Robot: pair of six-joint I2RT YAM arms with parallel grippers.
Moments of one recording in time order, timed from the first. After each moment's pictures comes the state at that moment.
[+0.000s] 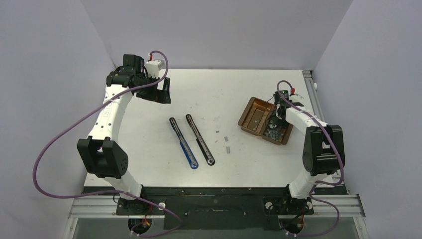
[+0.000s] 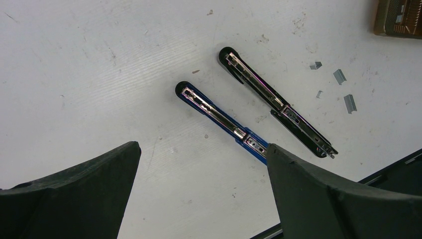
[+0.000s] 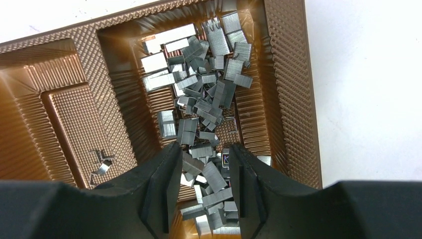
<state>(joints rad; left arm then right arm) -0.08 1.67 1.72 -1.01 0.35 0.14 0.09 1.68 1.08 -0.49 0.35 0.70</state>
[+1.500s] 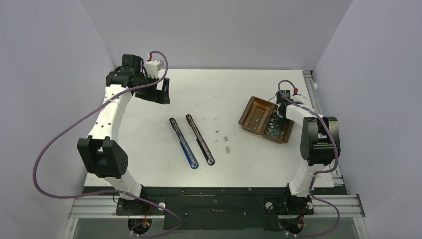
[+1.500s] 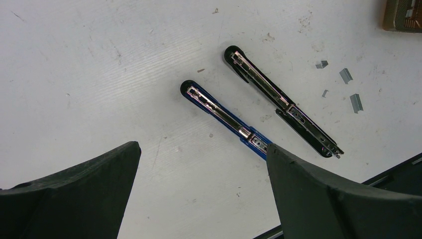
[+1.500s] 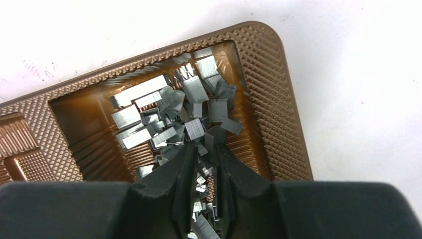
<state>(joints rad) -0.08 1.67 1.72 -1.01 0.34 0.15 0.03 1.83 1.13 -0.40 0.41 0.69</state>
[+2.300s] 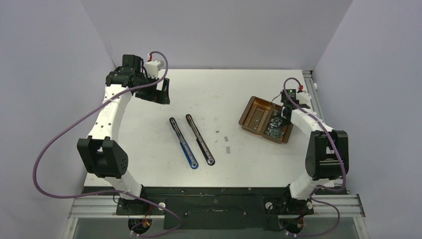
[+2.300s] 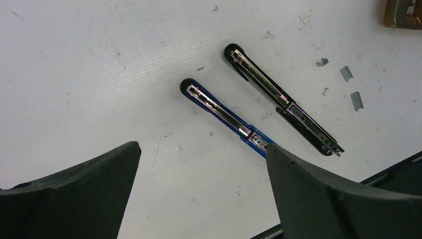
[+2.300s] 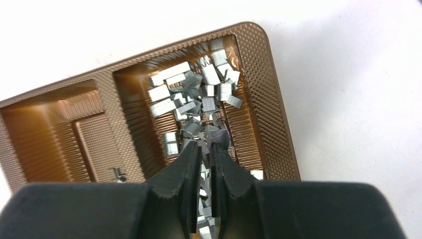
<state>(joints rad) -0.08 1.67 1.72 -1.01 0.34 0.16 0.03 1.66 1.05 -0.38 0.37 0.69</state>
